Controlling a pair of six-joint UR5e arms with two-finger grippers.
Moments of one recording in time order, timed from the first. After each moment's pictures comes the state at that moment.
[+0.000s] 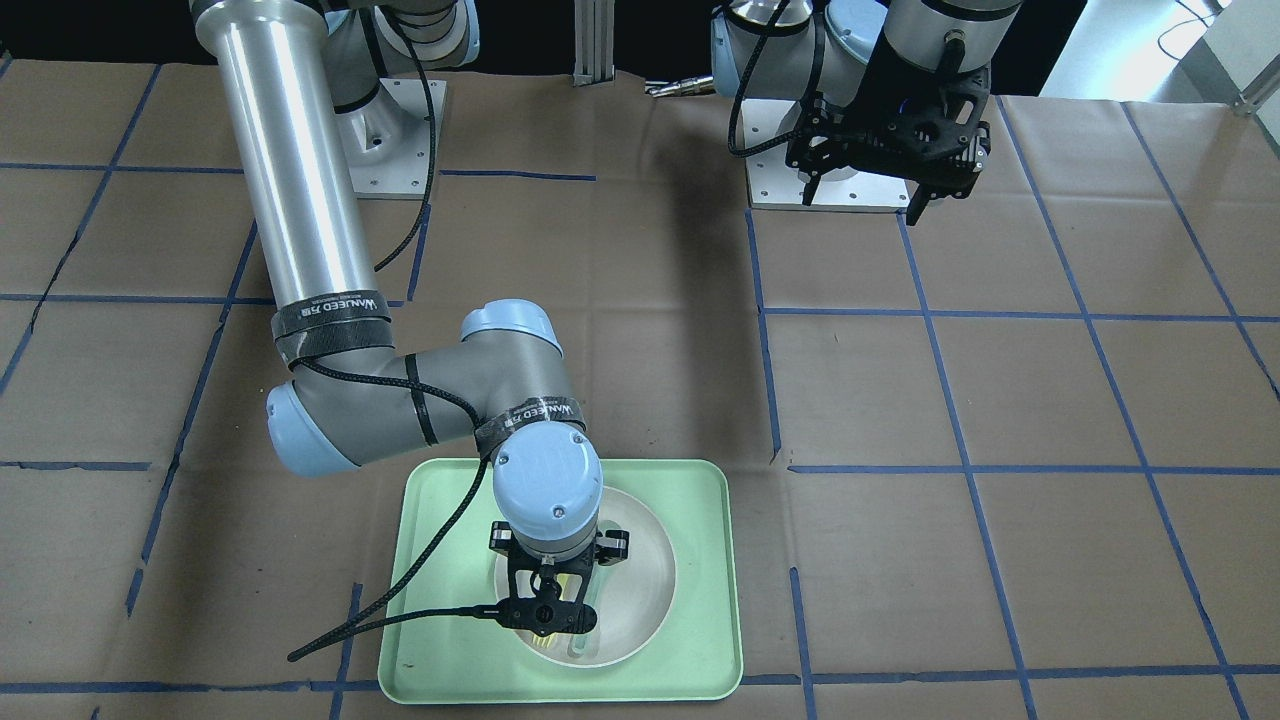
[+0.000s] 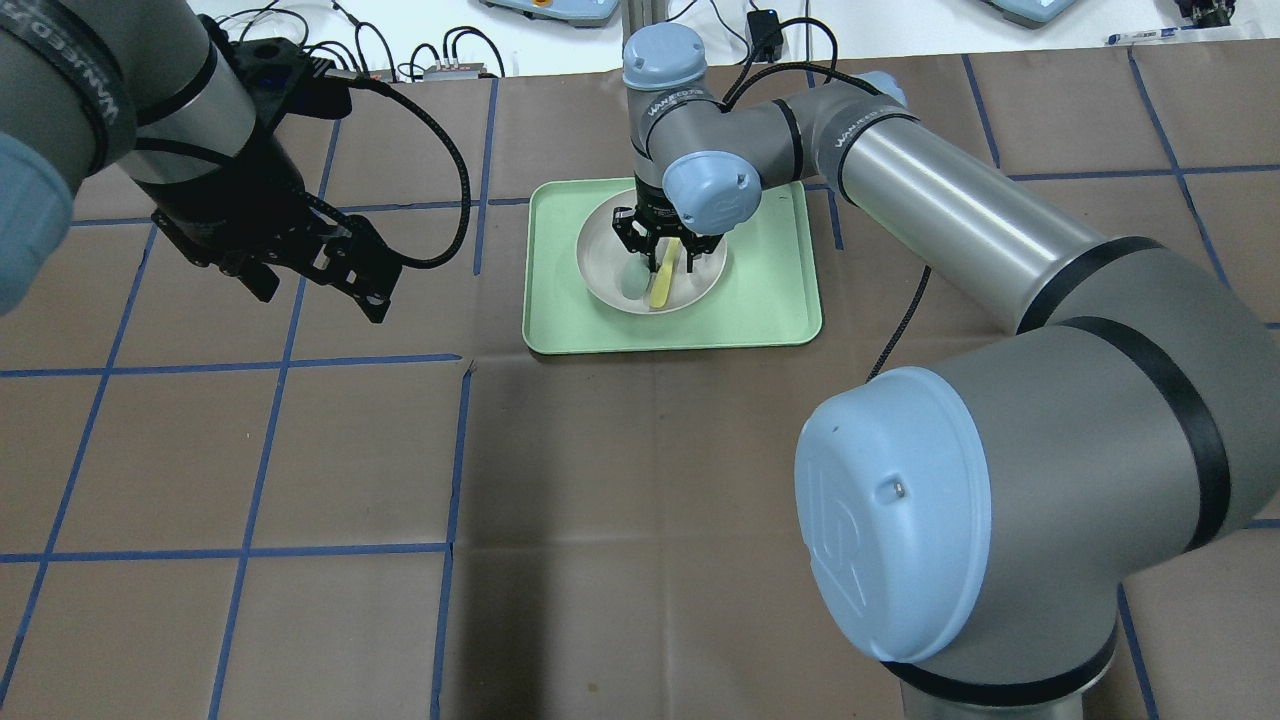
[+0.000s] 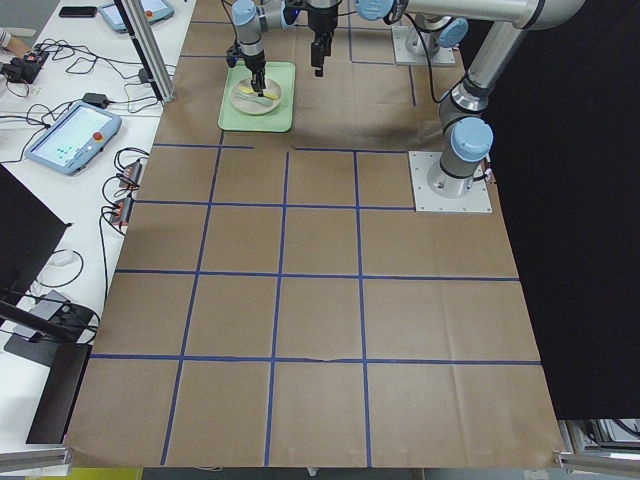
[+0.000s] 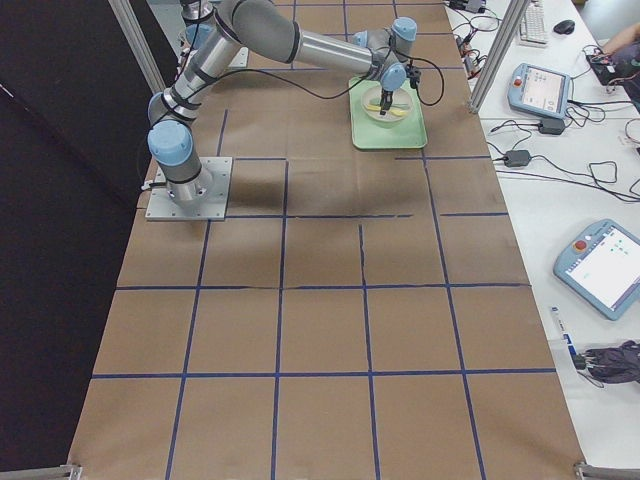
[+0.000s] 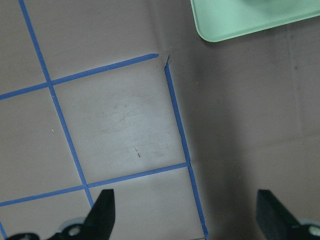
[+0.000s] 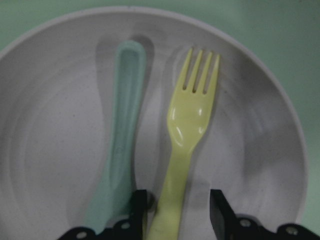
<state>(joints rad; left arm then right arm) -1.59 -1.48 -1.62 -1.65 1.60 0.22 1.87 -0.78 1.22 -1.95 -1.56 0.39</state>
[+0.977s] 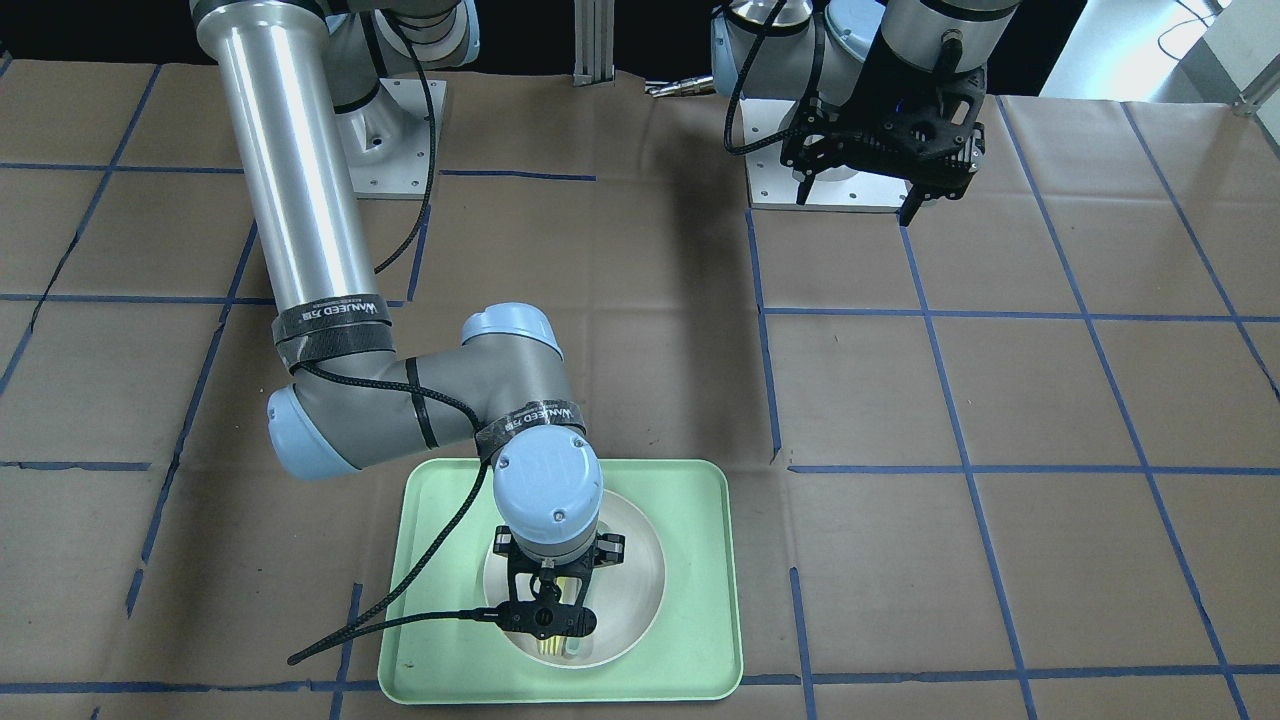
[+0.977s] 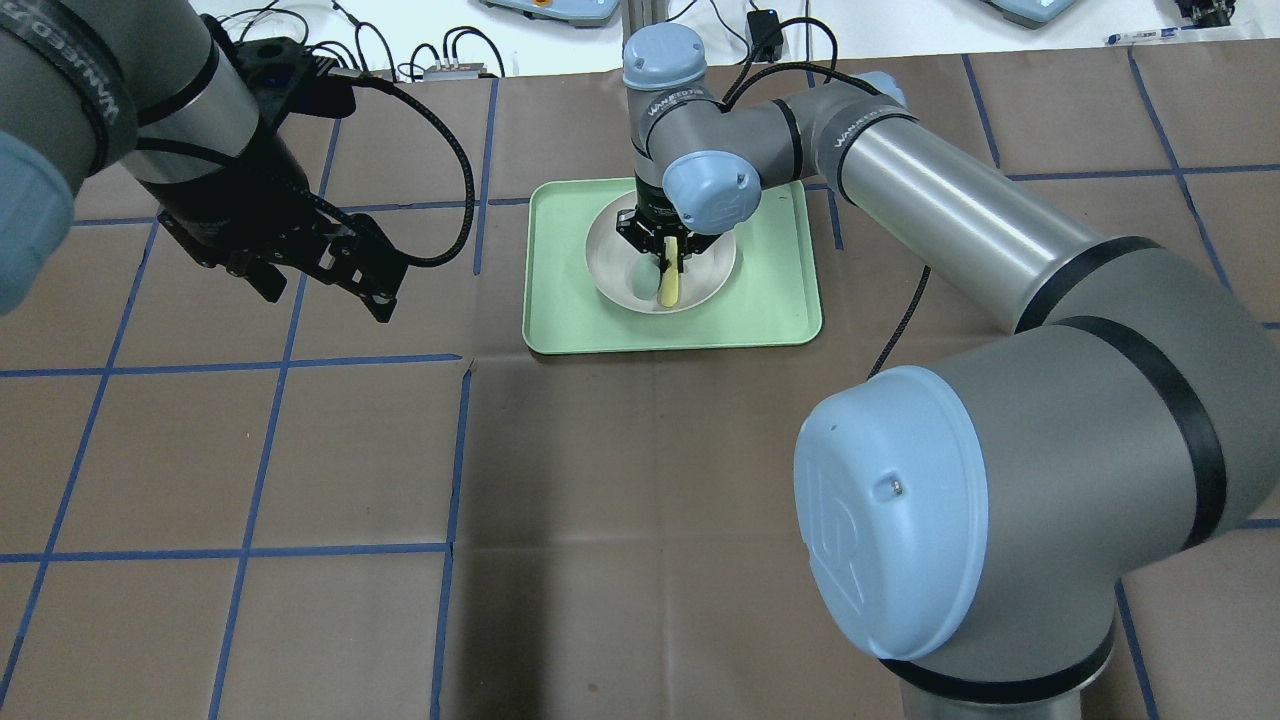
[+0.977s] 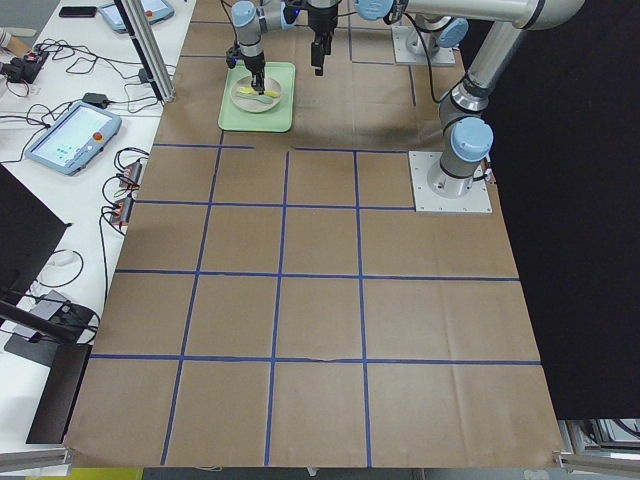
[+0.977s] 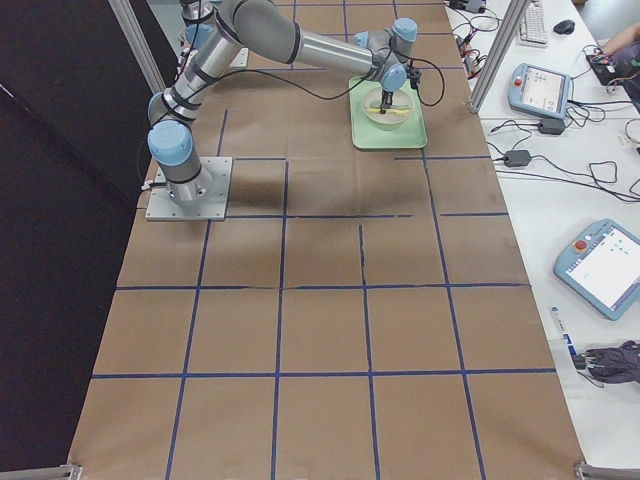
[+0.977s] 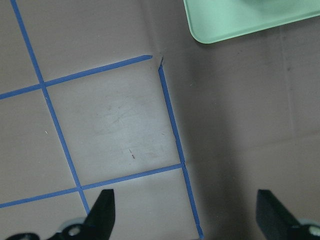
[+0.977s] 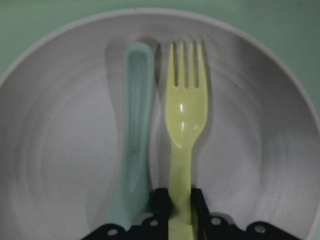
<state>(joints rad) -1.59 -1.48 -1.62 -1.65 1.58 0.22 1.87 -0.78 1.22 -1.95 -1.56 0.39</state>
